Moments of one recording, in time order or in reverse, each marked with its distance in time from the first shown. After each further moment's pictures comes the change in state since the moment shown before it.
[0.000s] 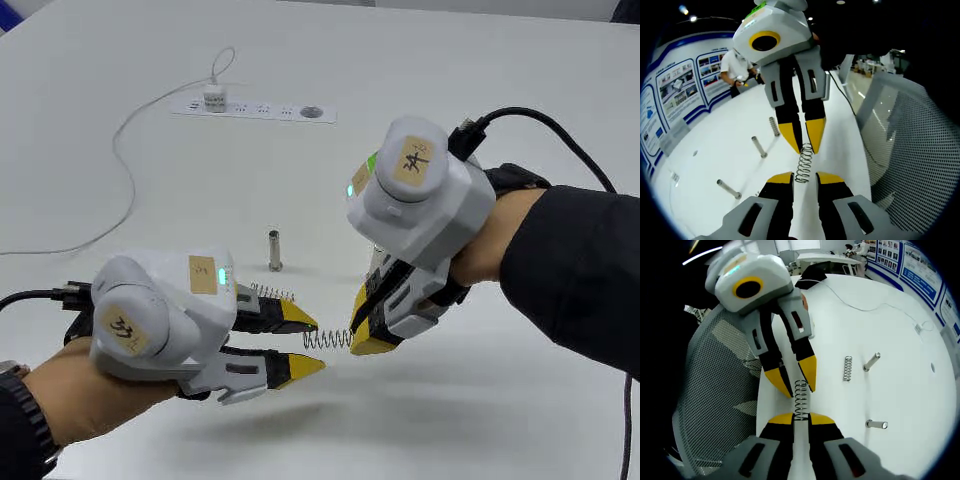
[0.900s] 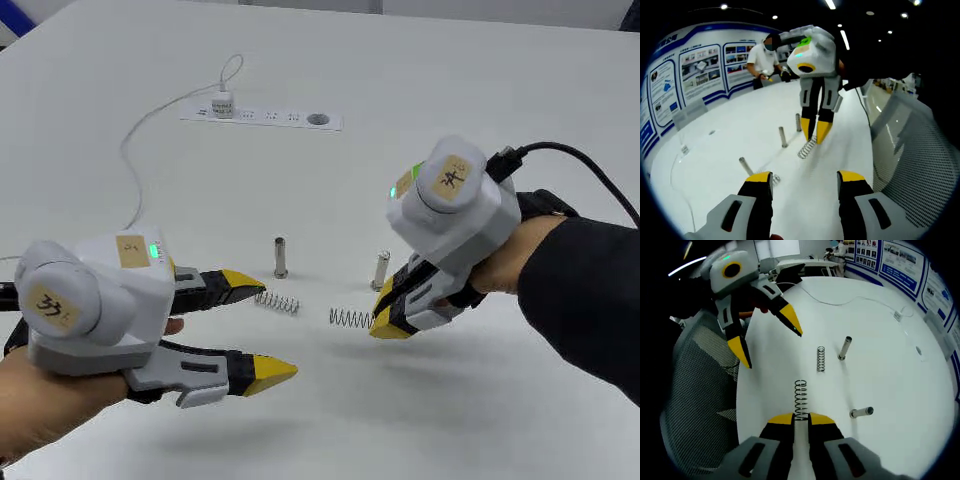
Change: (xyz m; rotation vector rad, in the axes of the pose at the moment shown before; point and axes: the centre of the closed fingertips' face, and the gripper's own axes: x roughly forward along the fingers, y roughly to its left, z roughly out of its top) left arm -0.030 0.023 -0.007 -0.183 -0.030 0.120; right arm -0.003 -0.034 -0.016 0.092 -0.067 -0.111
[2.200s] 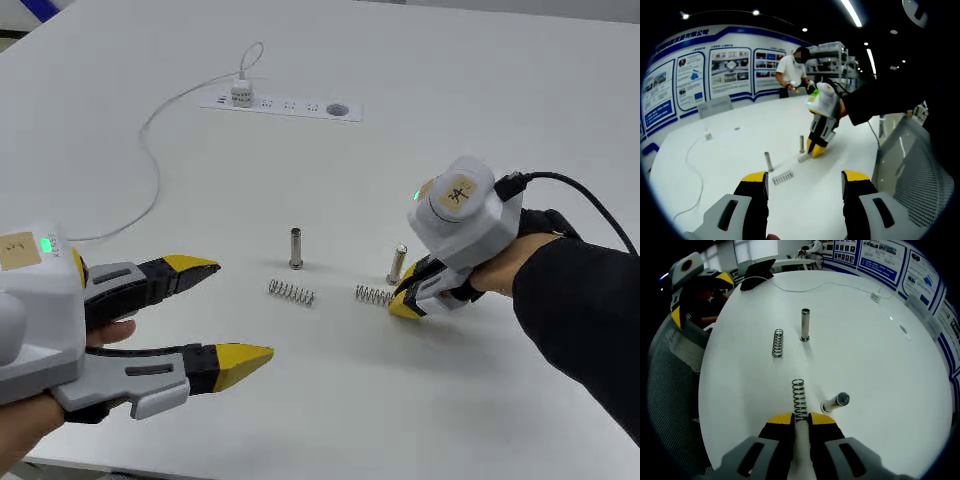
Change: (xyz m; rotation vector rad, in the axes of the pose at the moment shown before) left arm -0.061 0.010 0.008 -0.173 -0.137 0.201; right arm 0.037 -0.067 -0.036 0.124 -0.003 -0.152
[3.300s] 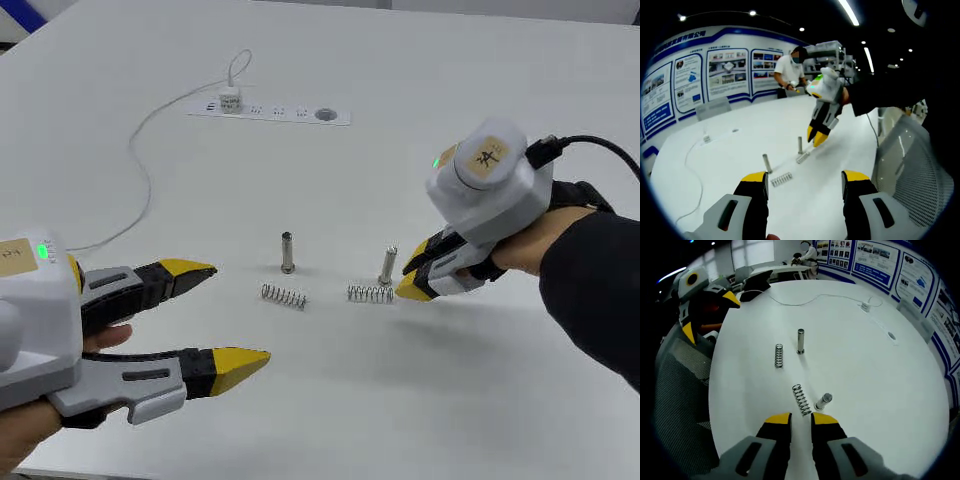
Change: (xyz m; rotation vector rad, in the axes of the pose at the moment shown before) left arm 0.002 -0.003 0.004 0.019 0.003 -0.012; right arm -0.036 0.002 0.014 0.022 -0.052 -0.038
